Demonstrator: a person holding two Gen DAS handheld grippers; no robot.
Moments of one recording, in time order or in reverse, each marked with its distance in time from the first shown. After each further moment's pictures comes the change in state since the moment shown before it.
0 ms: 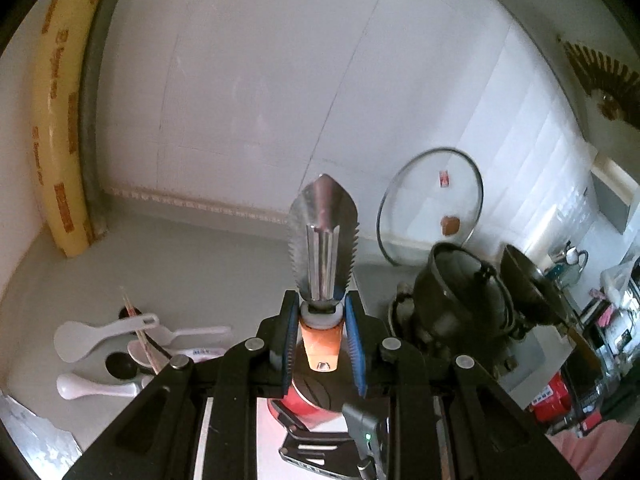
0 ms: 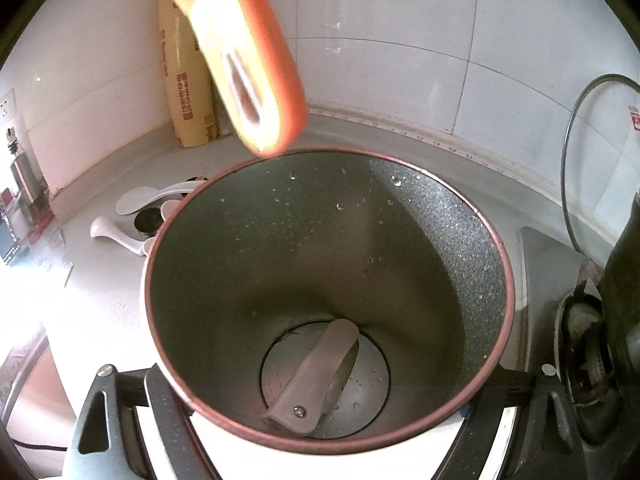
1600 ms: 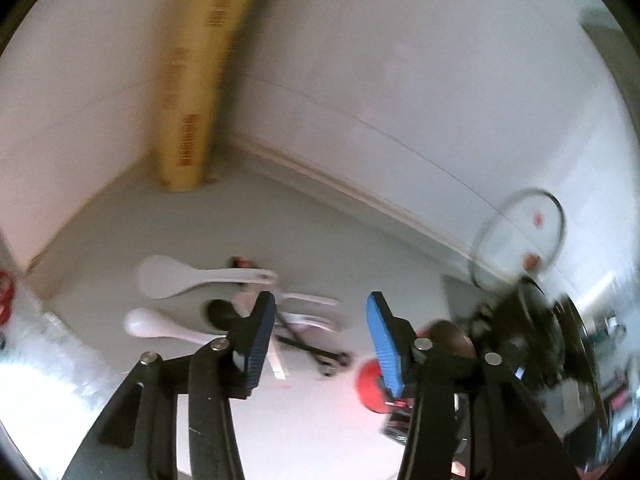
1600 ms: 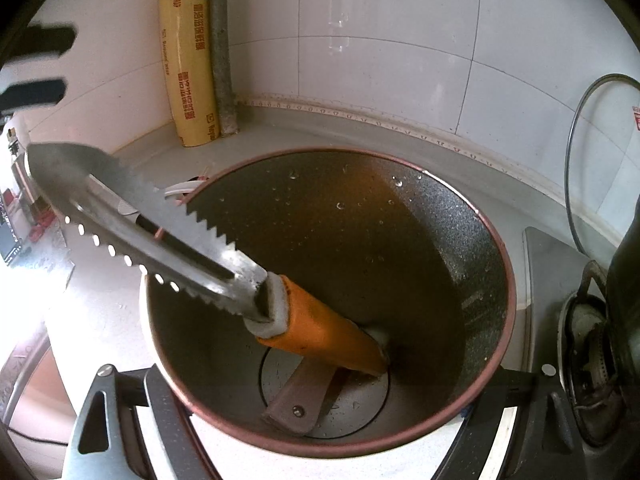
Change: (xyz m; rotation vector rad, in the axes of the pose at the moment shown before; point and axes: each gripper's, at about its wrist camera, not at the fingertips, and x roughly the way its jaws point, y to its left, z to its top) left arm -0.041 0.113 -0.032 -0.303 -0.018 0.258; right arm 0.001 -0.002 0.003 -0.002 0.006 0.010
